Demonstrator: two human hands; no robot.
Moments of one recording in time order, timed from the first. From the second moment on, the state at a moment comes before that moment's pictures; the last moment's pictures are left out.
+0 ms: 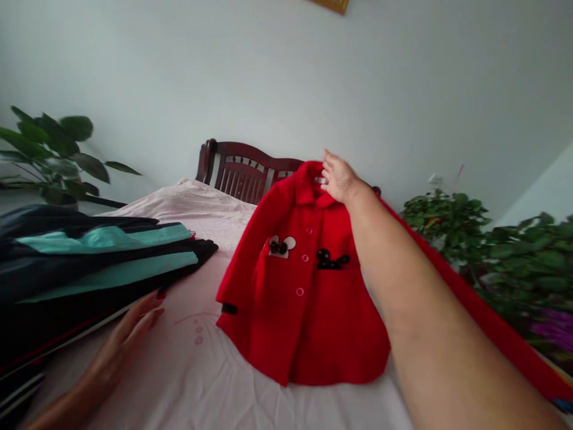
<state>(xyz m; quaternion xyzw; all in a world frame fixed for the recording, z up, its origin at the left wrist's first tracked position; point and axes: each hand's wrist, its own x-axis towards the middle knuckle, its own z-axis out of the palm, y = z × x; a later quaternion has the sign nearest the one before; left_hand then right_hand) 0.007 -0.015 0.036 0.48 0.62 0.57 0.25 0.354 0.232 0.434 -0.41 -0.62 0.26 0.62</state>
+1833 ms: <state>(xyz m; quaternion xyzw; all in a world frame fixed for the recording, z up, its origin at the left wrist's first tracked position) 0.117 0.030 0.079 0.76 0.62 0.20 0.02 0.630 0.164 0.176 -0.68 -0.29 0.11 0.67</state>
